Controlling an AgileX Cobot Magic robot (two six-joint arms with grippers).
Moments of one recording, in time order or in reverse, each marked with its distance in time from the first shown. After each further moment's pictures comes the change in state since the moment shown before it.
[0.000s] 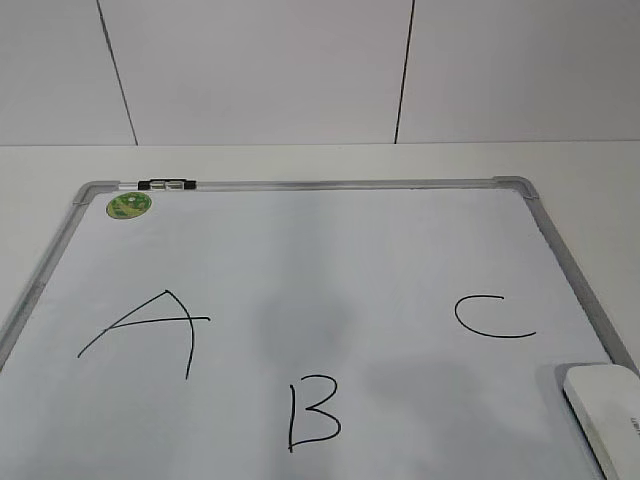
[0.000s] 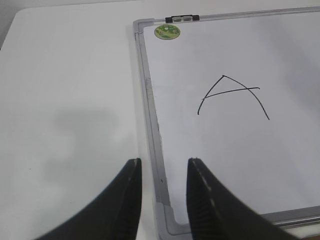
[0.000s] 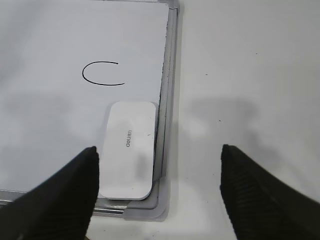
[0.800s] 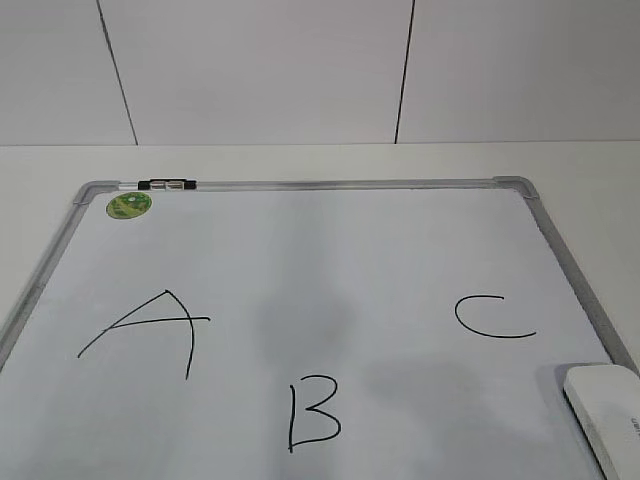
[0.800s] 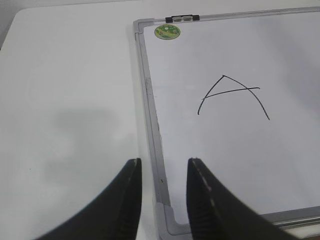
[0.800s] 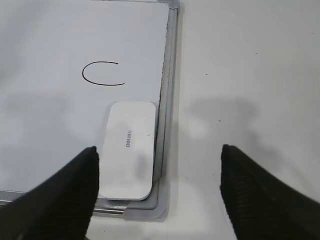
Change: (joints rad) left arm 0.000 0.000 0.000 0.000 0.000 0.000; right arm 0.000 0.000 0.000 0.000 0.000 0.000
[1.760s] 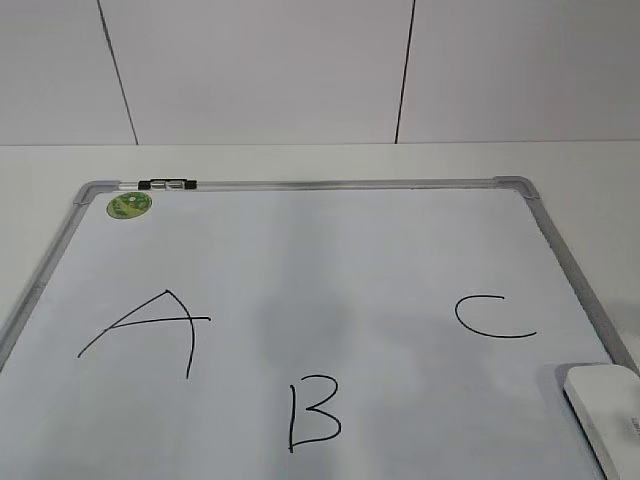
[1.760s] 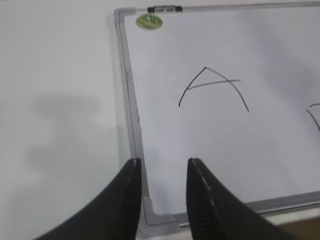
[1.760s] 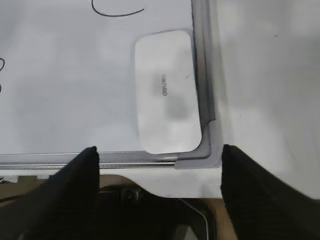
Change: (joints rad) left arm 0.000 0.051 -0.002 -0.068 -0.001 0.000; right arm 0.000 0.365 -0.002 0.135 0.004 0.147
